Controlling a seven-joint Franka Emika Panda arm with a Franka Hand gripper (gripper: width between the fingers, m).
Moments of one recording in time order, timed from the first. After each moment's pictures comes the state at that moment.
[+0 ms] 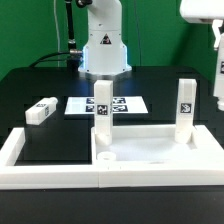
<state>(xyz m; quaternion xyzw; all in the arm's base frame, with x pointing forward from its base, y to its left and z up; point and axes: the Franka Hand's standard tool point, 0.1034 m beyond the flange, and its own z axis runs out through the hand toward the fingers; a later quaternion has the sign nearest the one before) 0.634 0.149 0.200 0.91 -0.37 0.19 0.06</state>
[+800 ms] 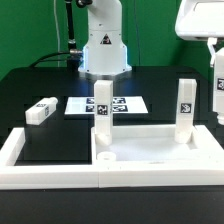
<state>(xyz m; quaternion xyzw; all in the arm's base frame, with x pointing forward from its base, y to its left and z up) 0.632 0.140 0.176 0.91 -0.36 0.19 0.04</state>
